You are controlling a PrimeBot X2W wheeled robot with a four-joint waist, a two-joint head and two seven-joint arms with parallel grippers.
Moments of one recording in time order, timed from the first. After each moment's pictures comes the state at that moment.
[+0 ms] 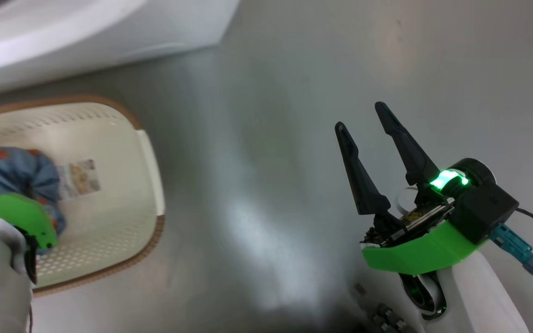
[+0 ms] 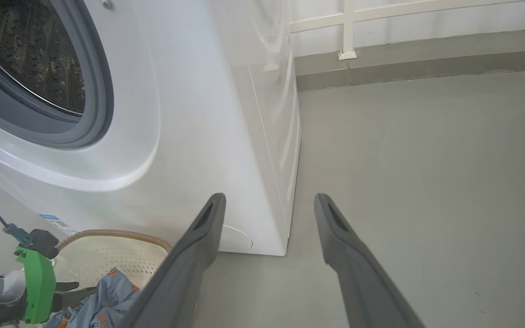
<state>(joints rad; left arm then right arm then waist) -0.85 0.28 -0.31 1.25 -0.47 0.07 -0.12 -0.33 -0.05 0.24 -0.11 0.25 0.13 -0.25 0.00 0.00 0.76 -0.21</state>
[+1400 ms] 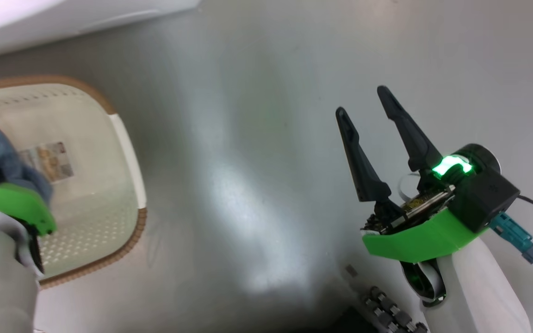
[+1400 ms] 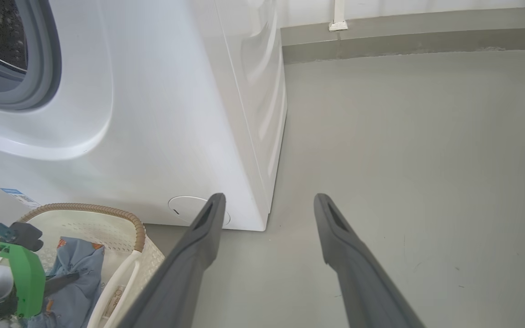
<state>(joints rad) -0.88 0.27 -0.30 1.25 -0.53 0.15 -0.24 -0.38 -0.05 0.23 -0.08 0.22 0.13 -0.26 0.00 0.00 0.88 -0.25</state>
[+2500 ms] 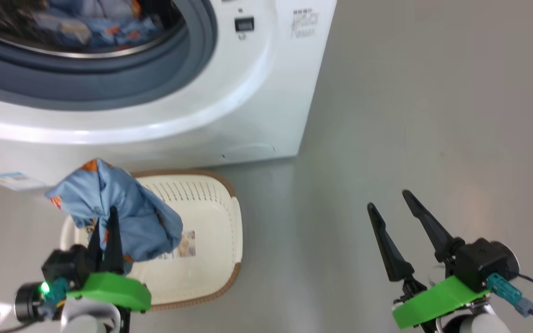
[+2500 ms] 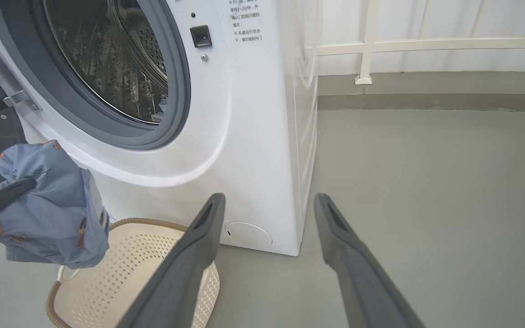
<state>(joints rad) -0.26 0.10 -0.16 0.38 -0.28 0.06 -0.25 -0.08 -0.07 0.13 -0.06 0.16 0.13 -0.15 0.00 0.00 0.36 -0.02</state>
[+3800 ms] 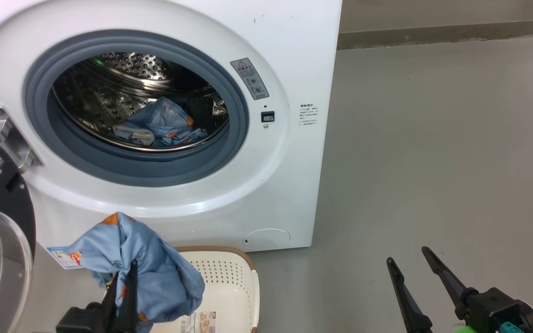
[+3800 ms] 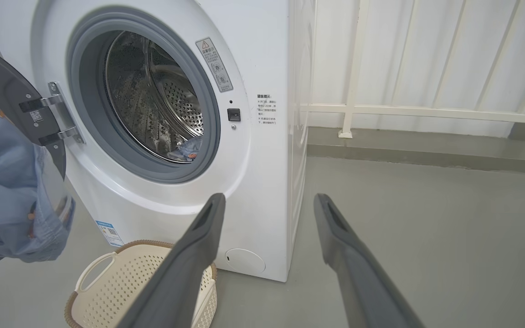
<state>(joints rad) 0.06 0.16 -0.22 0.00 -0.23 0.08 -0.13 0.17 -0.05 0.07 -0.20 0.12 0.13 -0.05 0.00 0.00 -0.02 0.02</state>
